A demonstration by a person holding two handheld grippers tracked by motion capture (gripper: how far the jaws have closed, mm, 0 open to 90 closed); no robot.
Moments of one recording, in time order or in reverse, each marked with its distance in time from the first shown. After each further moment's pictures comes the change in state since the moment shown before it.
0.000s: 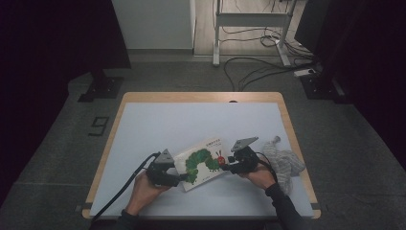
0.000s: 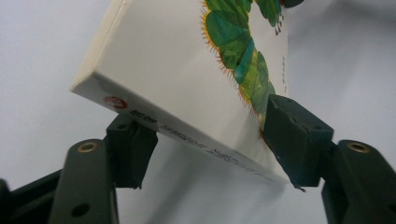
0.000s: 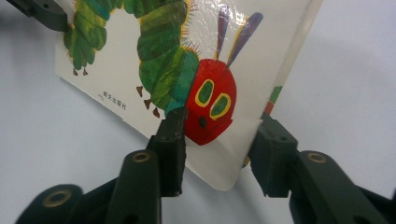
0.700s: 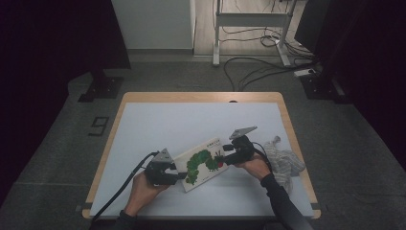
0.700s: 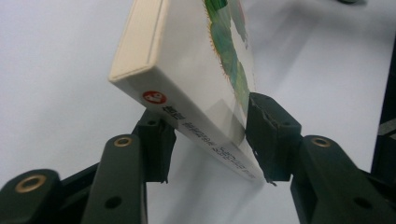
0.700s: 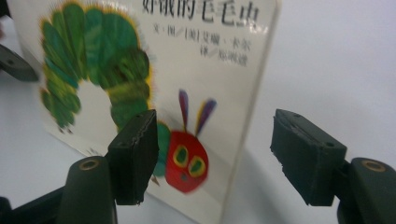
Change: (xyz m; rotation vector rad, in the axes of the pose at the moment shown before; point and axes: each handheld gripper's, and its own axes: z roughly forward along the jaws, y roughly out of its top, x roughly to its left) left arm 0.001 0.005 -0.010 -0.007 -0.064 0.003; right arm -0.025 0.024 0.010 -0.073 0.048 0.101
